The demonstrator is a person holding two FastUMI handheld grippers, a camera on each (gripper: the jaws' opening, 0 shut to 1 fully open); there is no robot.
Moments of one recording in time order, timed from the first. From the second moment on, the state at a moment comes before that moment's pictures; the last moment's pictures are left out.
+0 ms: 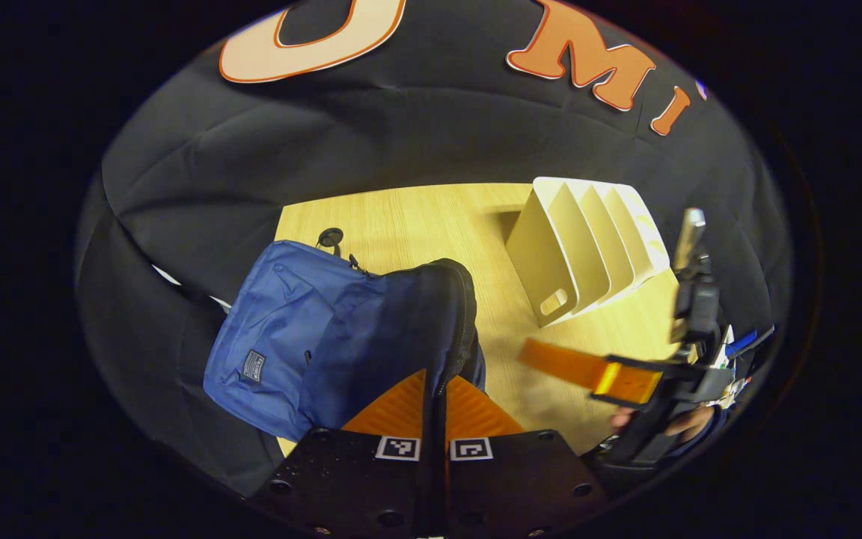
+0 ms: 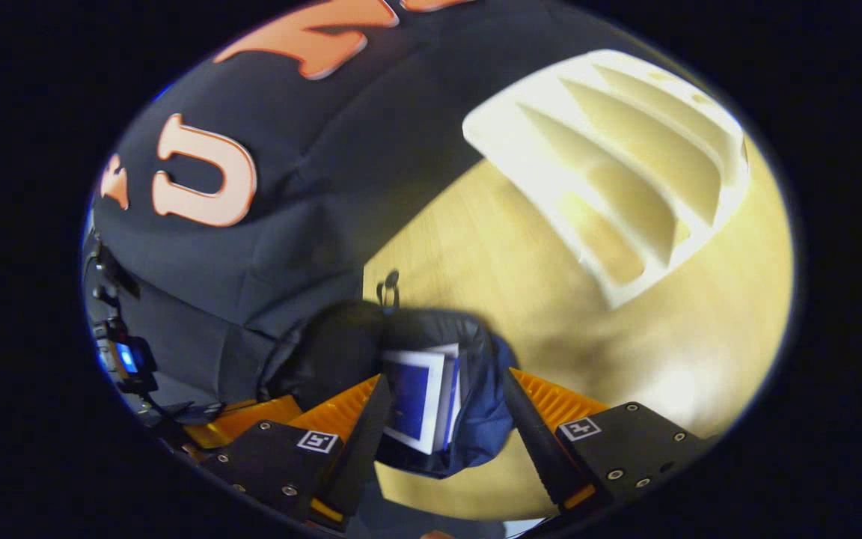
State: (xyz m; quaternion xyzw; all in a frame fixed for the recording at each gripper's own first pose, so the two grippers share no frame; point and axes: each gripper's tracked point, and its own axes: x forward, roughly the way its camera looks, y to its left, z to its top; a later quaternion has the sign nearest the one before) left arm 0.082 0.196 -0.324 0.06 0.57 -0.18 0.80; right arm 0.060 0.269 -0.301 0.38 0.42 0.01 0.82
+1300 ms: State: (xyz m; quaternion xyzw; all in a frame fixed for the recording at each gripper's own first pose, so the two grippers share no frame) left arm 0.063 0.043 -0.252 0.12 0.35 -0.08 0.93; right arm 0.051 -0.016 -0.156 0.07 0.26 -0.03 0.96
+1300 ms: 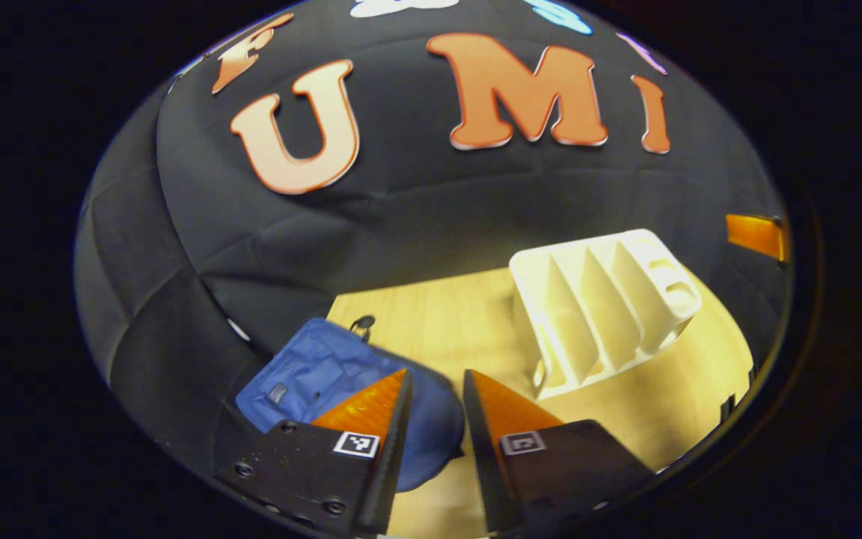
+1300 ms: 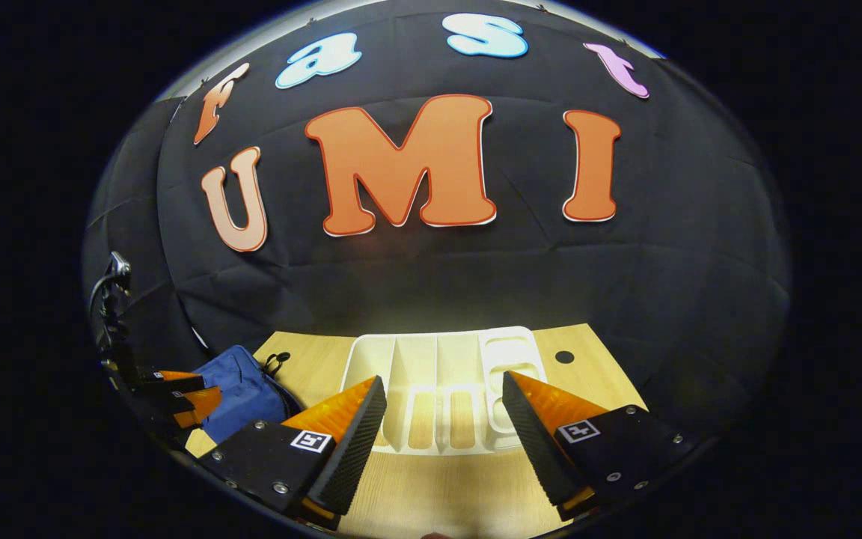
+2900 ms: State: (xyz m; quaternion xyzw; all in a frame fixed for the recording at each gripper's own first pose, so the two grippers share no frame) left arm 0.016 -0.063 -0.084 -0.02 0.01 -0.09 1.00; right arm 0.013 -0.025 -0.112 0.02 0.08 -0.05 1.00
